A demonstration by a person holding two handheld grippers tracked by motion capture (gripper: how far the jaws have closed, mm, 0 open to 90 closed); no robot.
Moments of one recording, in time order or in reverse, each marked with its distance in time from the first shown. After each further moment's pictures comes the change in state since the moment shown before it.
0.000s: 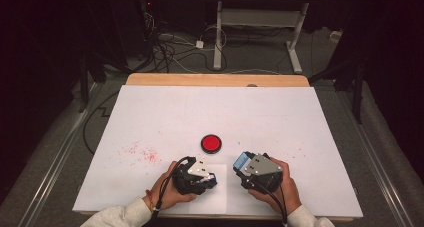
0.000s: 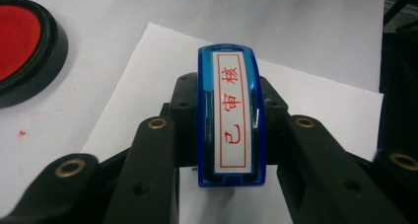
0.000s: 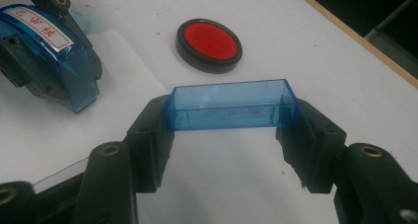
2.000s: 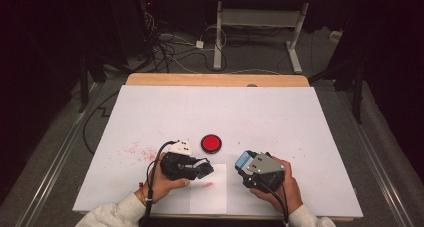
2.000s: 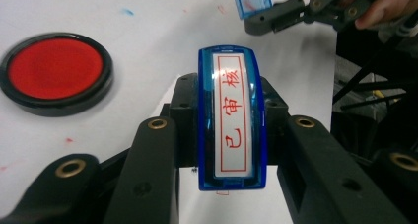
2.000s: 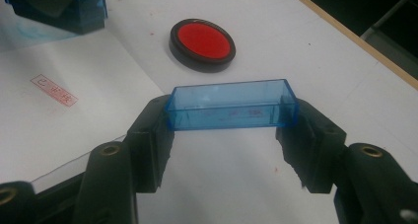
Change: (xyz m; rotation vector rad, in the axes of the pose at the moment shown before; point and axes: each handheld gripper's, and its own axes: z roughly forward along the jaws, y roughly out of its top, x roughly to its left) left arm 0.032 -0.003 -0.039 -0.227 -0.111 -0.227; right arm -0.005 -0.001 -0.002 -0.004 -0.007 0.017
